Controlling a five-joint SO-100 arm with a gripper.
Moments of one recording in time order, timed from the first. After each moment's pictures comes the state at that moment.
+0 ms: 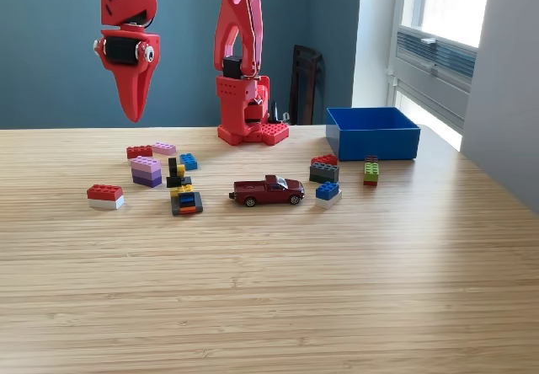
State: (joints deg) arm 46.3 100.6 94.7 77.4 -33.4
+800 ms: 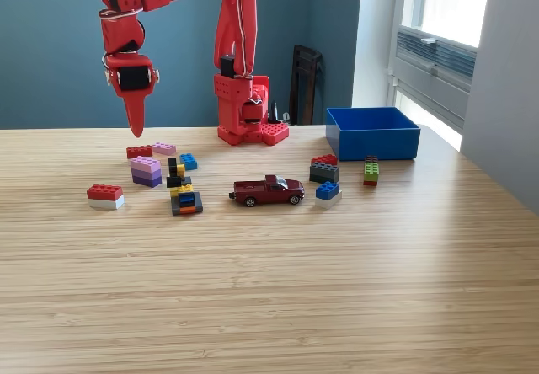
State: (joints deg) arm 57.5 100.6 110.1 70.7 -81.3
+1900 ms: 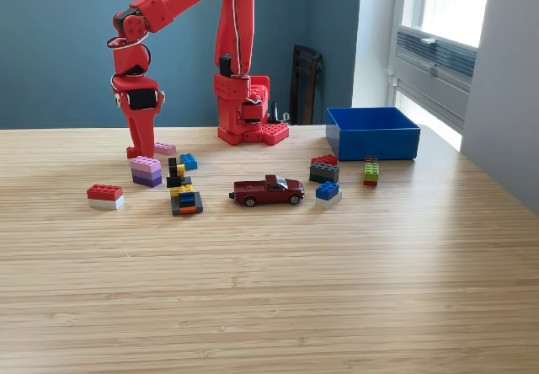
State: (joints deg) arm 63.5 100.6 123.9 54.8 -88.0
